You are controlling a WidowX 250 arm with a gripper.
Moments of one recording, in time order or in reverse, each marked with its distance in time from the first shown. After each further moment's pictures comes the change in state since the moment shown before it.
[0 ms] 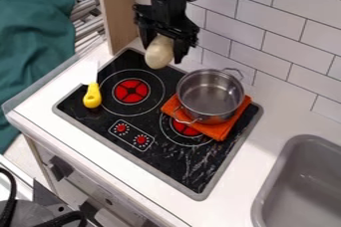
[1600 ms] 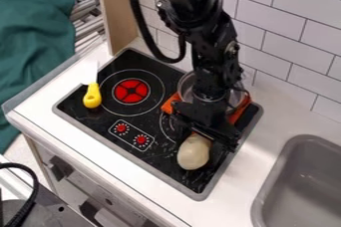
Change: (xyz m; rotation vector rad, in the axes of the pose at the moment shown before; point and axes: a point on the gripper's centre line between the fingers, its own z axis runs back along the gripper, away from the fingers) arm -0.089 -0.093 -0.060 -0.083 0.224 -0.068
